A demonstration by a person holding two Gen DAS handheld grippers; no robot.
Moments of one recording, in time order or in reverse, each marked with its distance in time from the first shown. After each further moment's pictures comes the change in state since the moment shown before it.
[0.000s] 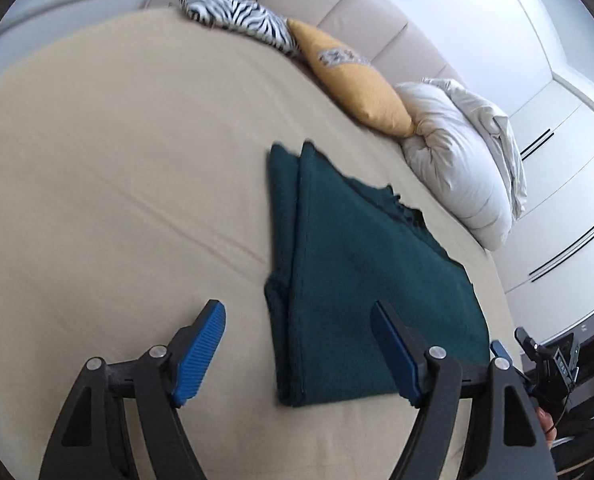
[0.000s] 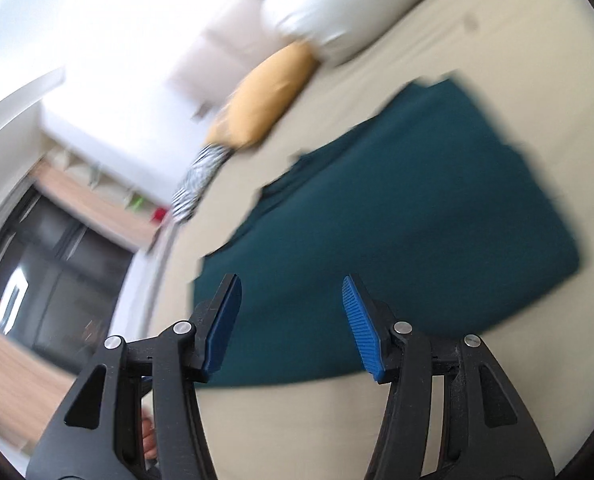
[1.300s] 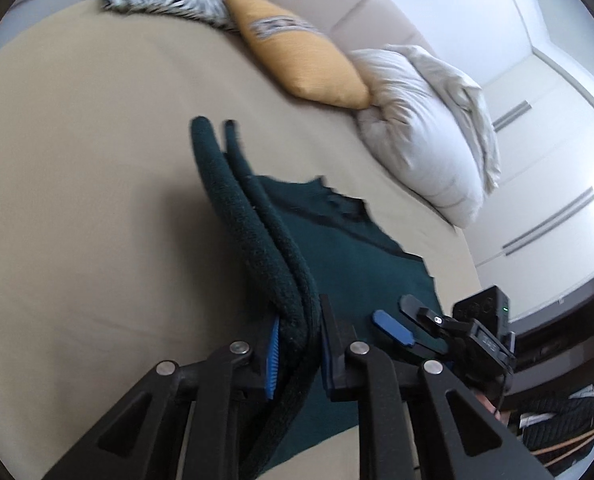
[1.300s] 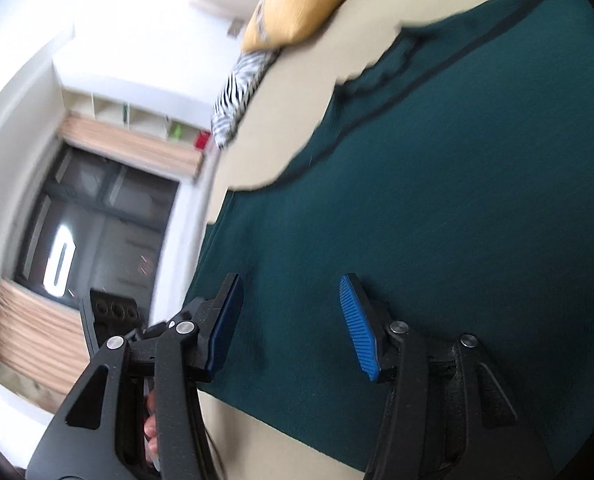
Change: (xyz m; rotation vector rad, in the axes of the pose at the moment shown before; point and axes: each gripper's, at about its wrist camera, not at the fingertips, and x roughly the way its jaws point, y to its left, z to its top) left arm 0.046 -0.096 0.046 0.099 0.110 -0.100; right arm 0.171 0.044 -0.014 0.068 0.295 0.182
